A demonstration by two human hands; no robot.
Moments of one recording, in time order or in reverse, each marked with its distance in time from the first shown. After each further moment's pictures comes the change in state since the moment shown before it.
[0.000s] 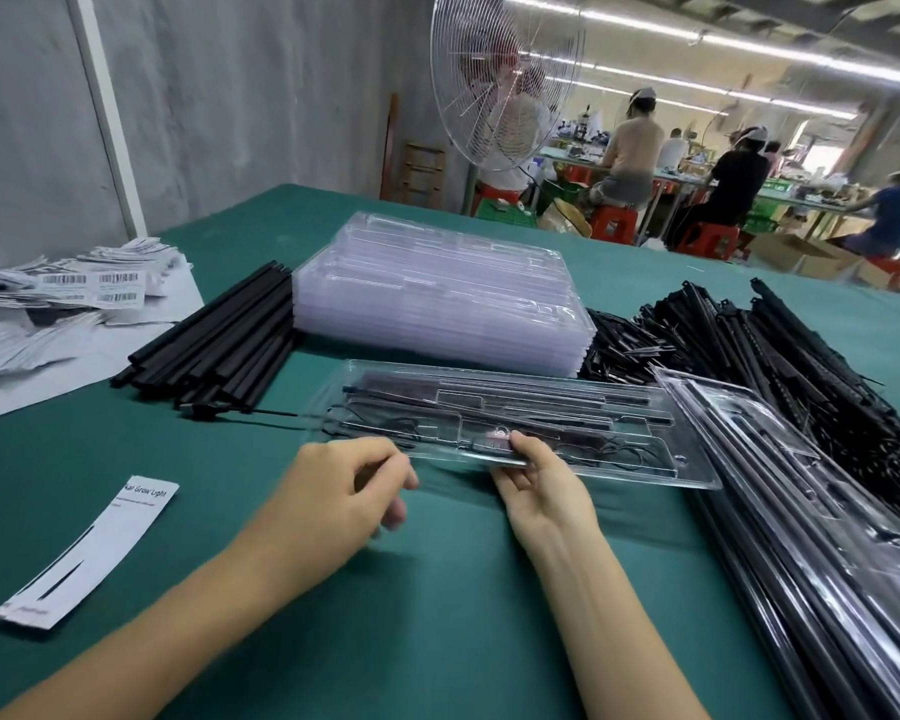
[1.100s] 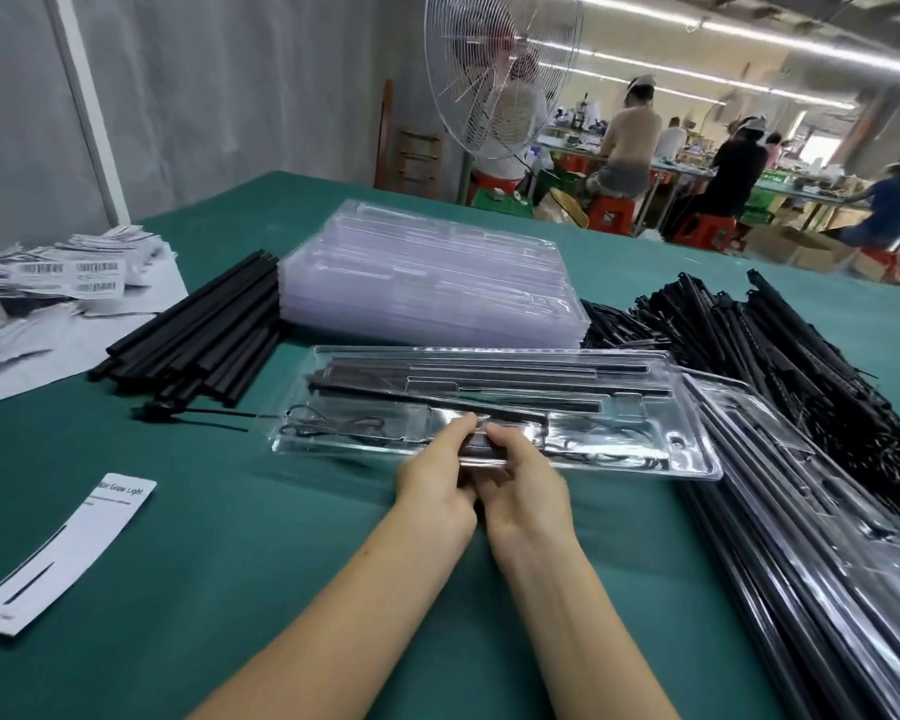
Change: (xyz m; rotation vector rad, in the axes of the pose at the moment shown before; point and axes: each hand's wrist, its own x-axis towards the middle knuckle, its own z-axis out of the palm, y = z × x) left_hand 0.064 0.036 0.095 -1.414 0.245 -0.738; right_hand -0.024 0.008 0.011 -0.051 0.002 -0.066
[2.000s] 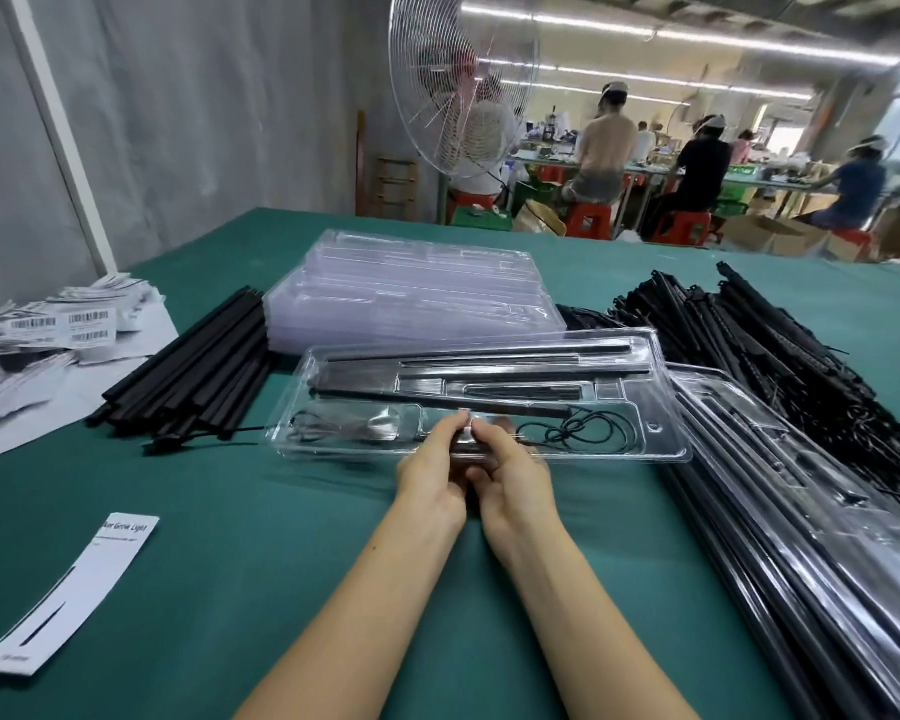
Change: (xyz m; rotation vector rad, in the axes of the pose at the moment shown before) left_hand 0.013 -0.001 0.004 0.046 -0.033 0.071; right_hand 0.011 0.001 -0.001 -0.054 -0.069 -0.060
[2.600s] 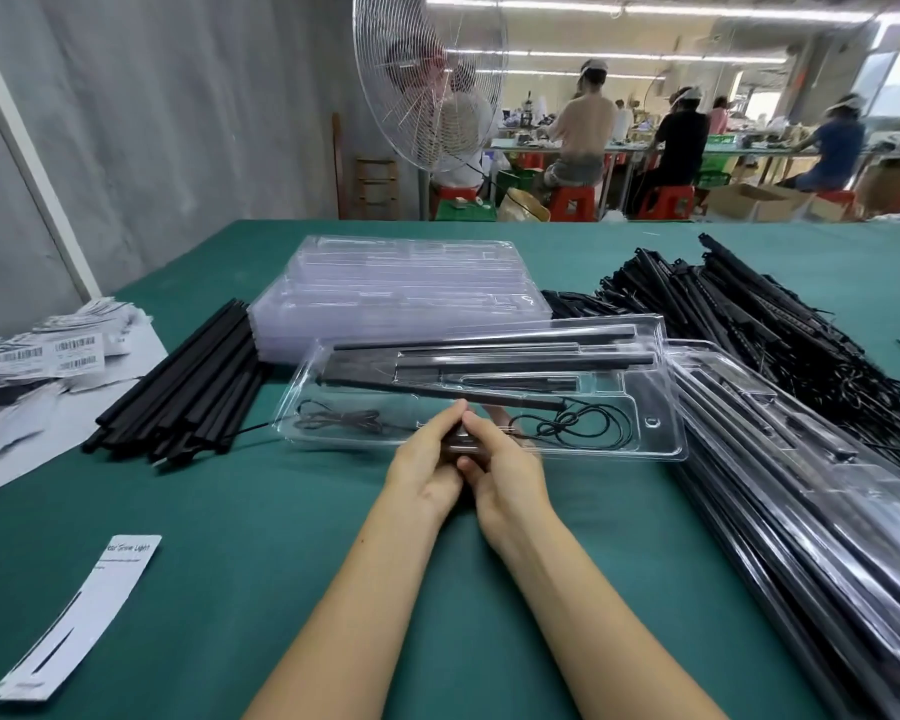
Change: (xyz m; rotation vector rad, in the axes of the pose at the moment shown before) left_hand 0.006 0.008 -0.003 0.068 -0.209 -0.058; right_hand 0.000 0.004 0.002 0.048 0.020 -0.003
